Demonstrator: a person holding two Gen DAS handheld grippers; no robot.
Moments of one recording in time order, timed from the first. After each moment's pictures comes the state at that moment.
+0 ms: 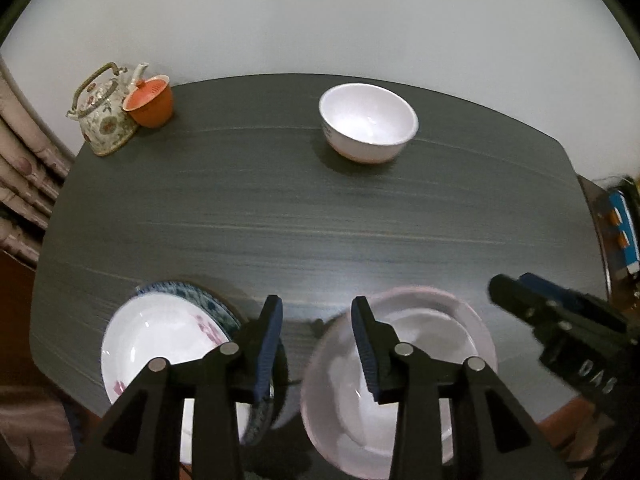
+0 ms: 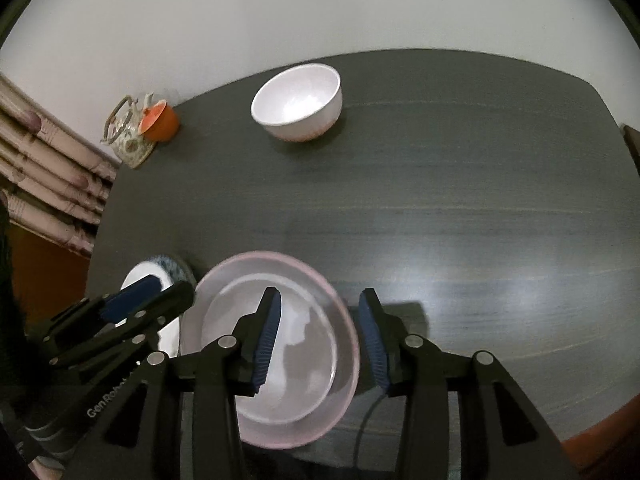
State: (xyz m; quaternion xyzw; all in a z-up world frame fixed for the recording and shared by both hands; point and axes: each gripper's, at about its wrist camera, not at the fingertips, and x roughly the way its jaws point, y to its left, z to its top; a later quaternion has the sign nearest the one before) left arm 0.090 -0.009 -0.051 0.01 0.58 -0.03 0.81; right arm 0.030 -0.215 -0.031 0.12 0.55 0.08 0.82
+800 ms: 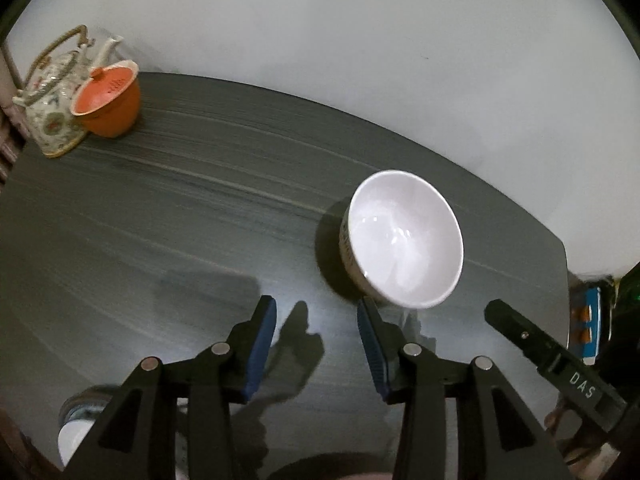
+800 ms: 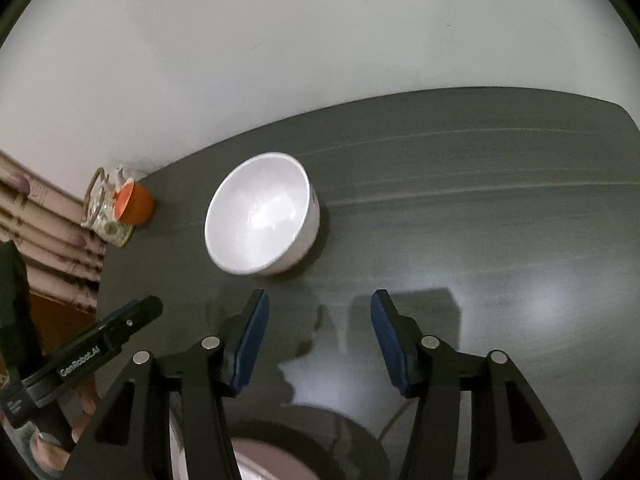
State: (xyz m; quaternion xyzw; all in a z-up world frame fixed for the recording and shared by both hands) left arm 0.244 0.038 -0.094 -0.13 0.59 -0.04 0.80; right arm 0.172 -0.250 -0.051 0.17 0.54 0.08 0.82
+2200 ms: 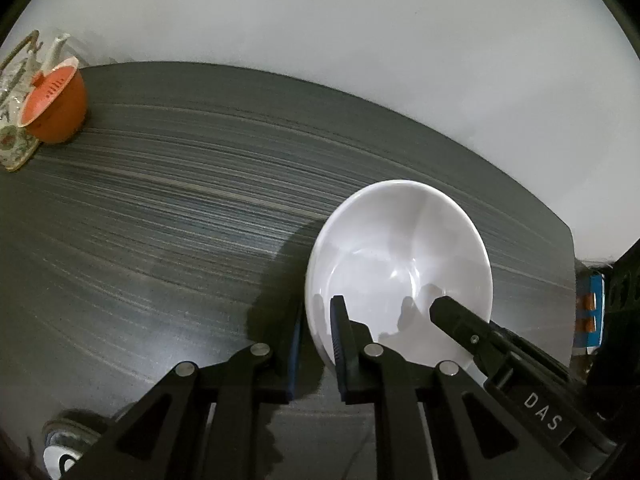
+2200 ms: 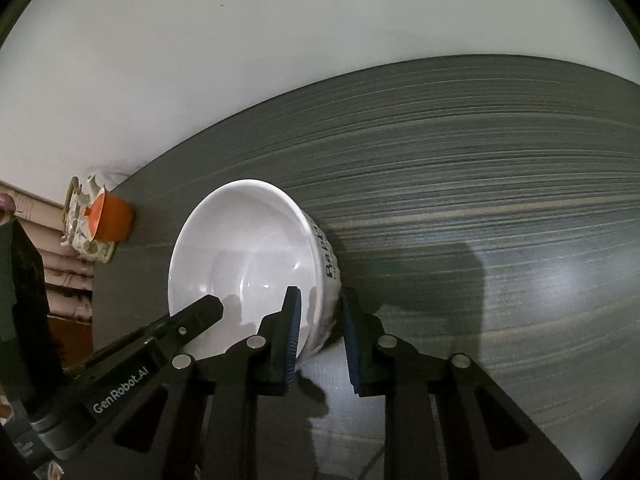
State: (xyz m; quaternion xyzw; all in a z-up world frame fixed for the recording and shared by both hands) left arm 0.259 -0.013 -0.122 -0.11 0.62 -0.06 0.78; right arm 0.225 -0.217 -0.104 0.19 0.57 0.09 0.80
